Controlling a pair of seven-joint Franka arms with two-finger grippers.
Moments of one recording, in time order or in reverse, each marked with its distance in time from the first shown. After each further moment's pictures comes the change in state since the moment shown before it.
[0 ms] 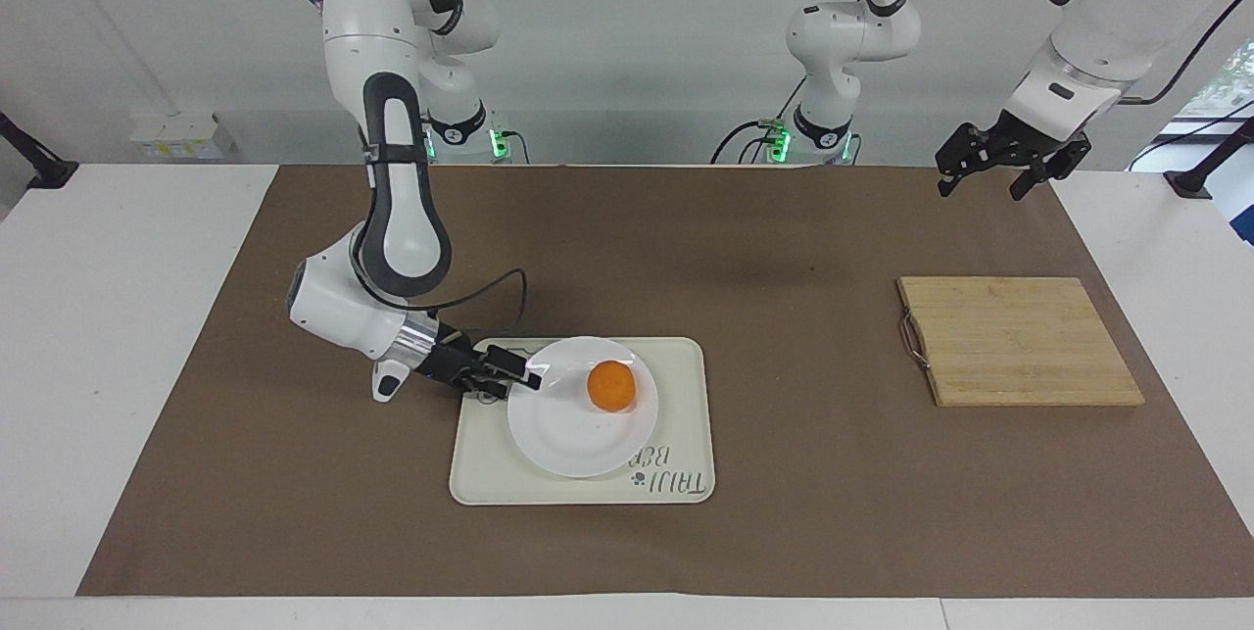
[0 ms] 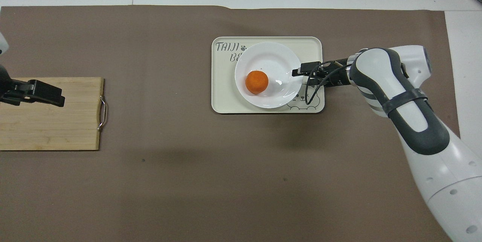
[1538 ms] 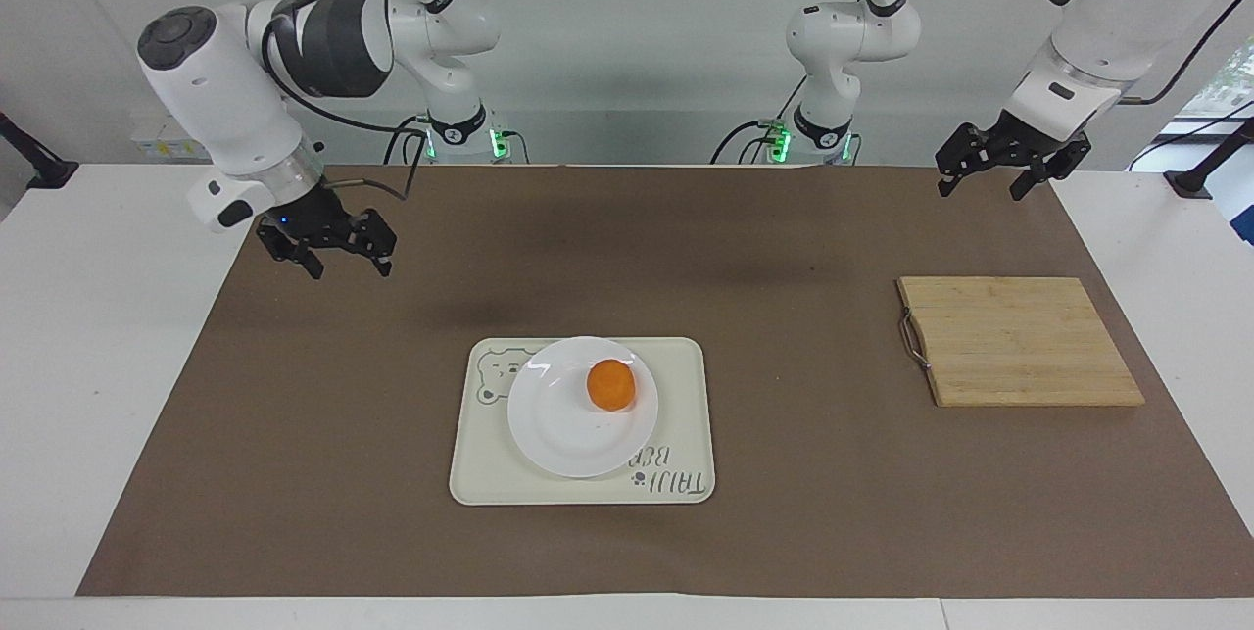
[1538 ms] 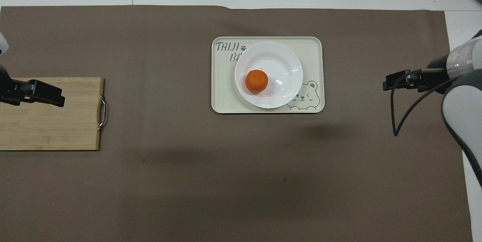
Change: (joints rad) left arm 0.000 0.000 0.000 0.000 0.000 0.000 0.000; right arm -0.086 -0.449 -0.031 0.011 -0.835 -0.352 0.284
